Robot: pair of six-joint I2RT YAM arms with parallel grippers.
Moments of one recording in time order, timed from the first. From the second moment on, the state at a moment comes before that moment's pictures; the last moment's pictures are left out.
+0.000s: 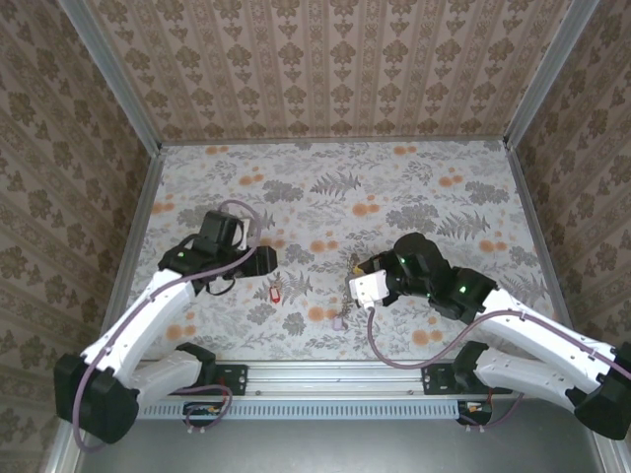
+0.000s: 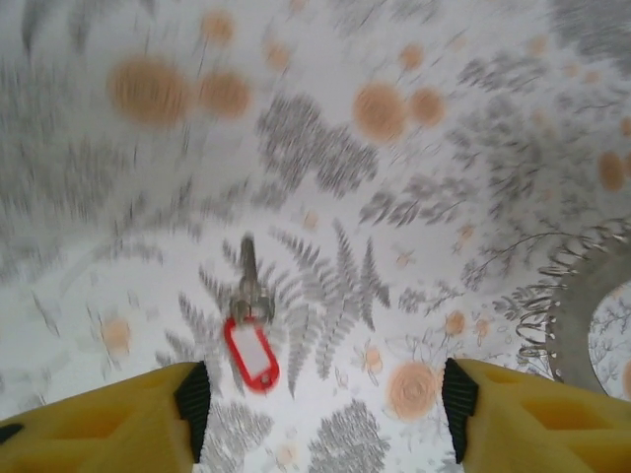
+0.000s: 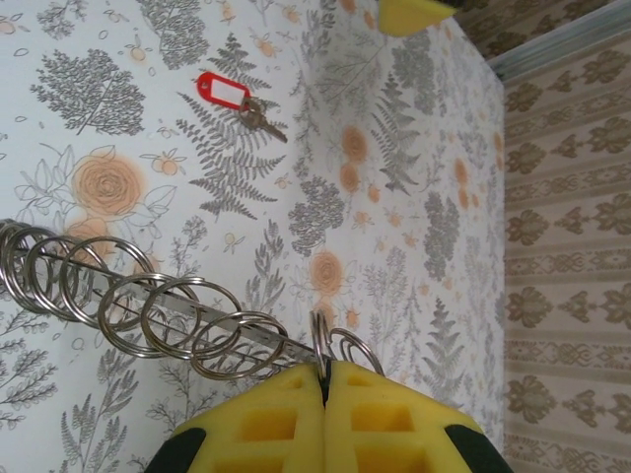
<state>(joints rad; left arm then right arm) -0.47 1.06 0.82 -0.75 0.24 -0.49 0.79 0.94 0.76 -0.44 -0.13 -1.14</state>
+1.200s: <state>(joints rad) -0.55 1.71 1.11 -0.90 0.16 -0.74 0.78 1.05 0.83 -0.48 -0.19 -0.94</state>
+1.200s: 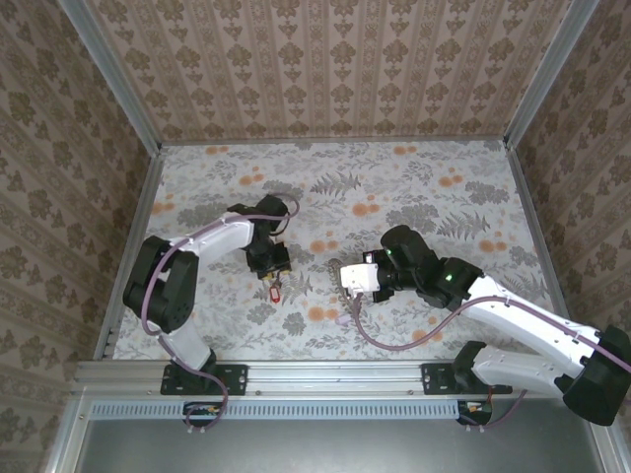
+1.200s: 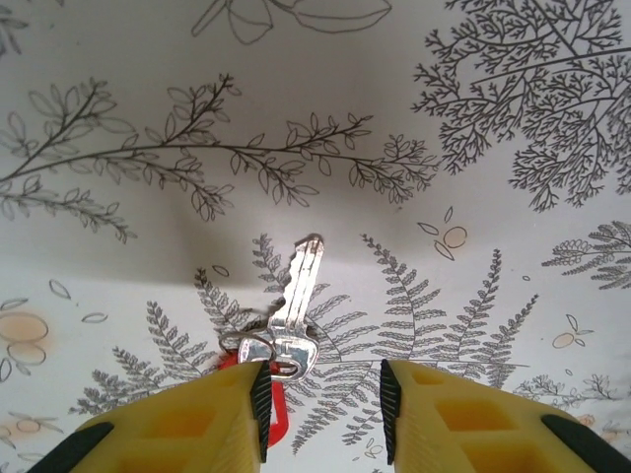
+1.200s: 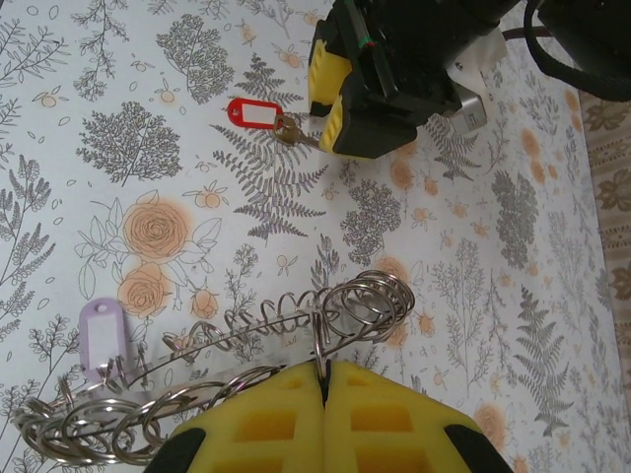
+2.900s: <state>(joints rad) -0.59 1.81 1.15 -1.01 0.05 -0.92 0.78 1.00 0.82 -0.47 -0.19 -0.92</state>
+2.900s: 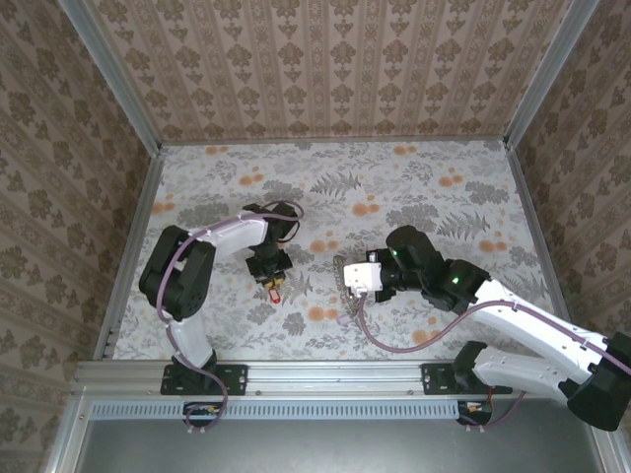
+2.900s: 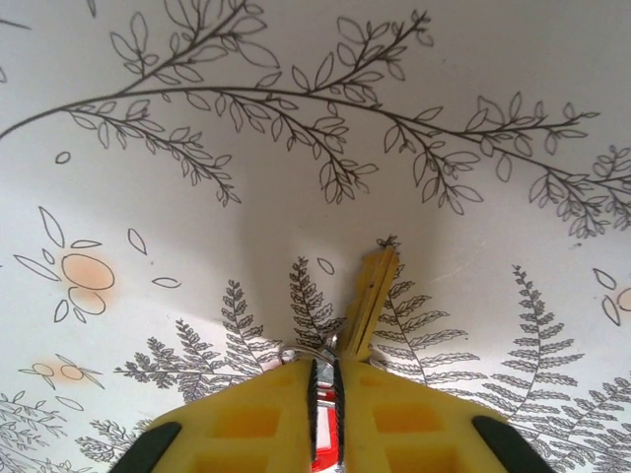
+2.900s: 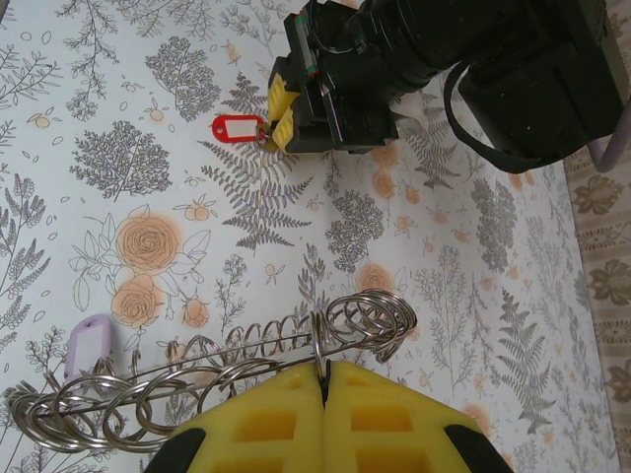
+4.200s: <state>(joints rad) -0.59 1.79 1.14 -0.99 0.11 -0.91 0.78 0.97 0.80 -0.45 -0.19 -0.90</state>
